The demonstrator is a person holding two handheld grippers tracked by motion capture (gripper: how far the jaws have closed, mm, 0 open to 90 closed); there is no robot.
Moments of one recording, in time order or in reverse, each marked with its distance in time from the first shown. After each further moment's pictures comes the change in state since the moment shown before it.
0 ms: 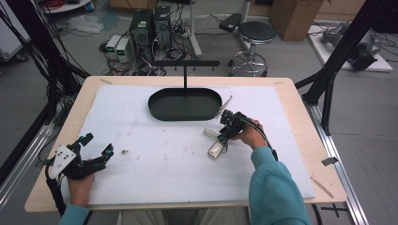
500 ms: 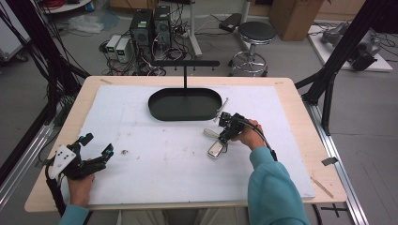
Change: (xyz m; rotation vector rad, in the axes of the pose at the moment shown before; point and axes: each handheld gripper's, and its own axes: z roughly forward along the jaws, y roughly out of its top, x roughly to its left) left arm 0.000 0.000 0.000 0.000 0.001 -0.001; right arm 0.003 0.003 0.006 0.062 0.000 -0.055
